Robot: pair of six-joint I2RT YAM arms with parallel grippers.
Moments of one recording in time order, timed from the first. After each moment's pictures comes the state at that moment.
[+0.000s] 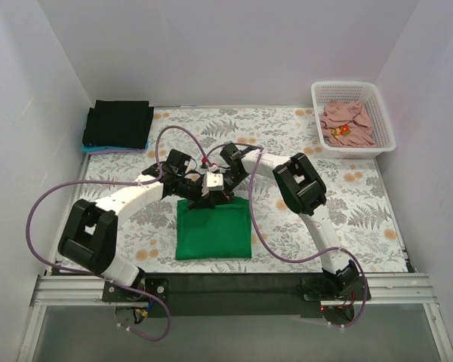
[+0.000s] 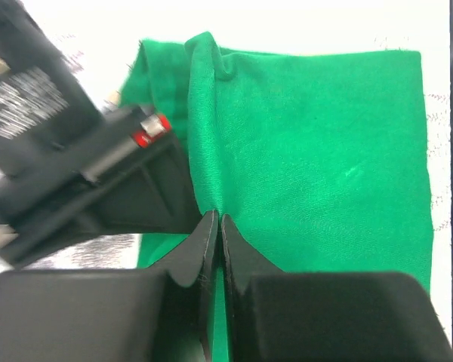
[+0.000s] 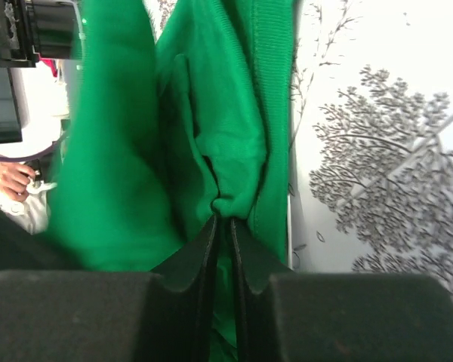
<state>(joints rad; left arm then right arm) -0.46 1.54 0.93 -0.46 0.81 0.83 0.68 2.39 1.75 -0.76 -1.09 -0.18</state>
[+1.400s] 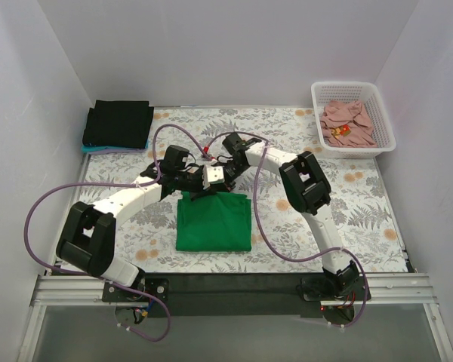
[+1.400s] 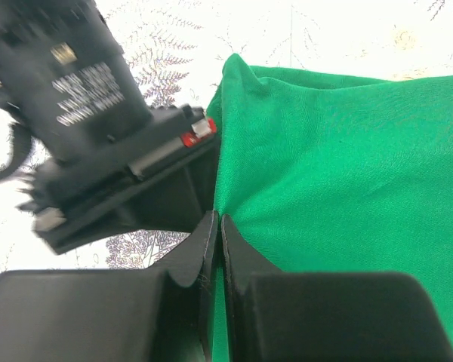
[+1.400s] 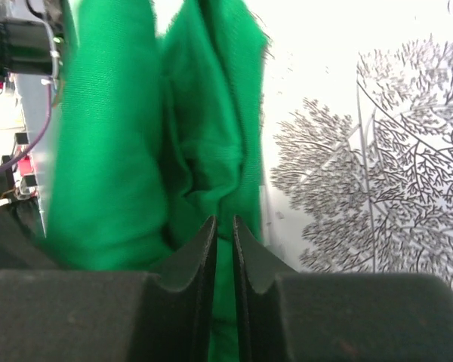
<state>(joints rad) -0.46 1.49 0.91 -0.25 0.71 0.78 0.65 2.35 1.82 -0.77 -1.01 -0.21</state>
